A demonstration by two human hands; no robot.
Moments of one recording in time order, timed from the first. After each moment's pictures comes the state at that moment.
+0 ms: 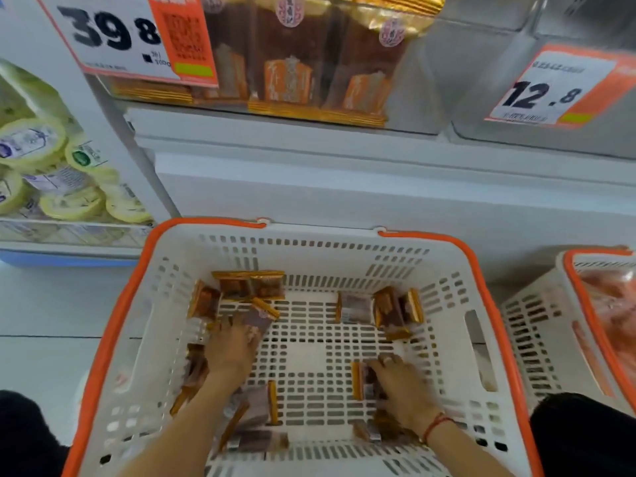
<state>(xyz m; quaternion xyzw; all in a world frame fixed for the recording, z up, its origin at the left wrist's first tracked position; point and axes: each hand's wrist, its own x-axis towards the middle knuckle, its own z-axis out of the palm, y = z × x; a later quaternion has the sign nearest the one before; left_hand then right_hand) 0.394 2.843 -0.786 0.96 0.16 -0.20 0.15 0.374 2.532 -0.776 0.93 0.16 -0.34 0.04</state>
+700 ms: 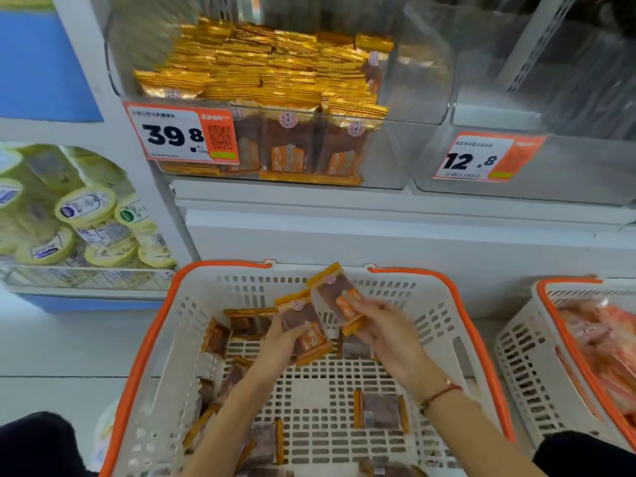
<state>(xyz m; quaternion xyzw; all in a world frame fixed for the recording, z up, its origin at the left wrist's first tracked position) 0.422 2.784 -0.664 0.59 0.27 -0.18 0.74 0.439 2.607 -0.617 0.59 -0.19 -0.20 -0.76</state>
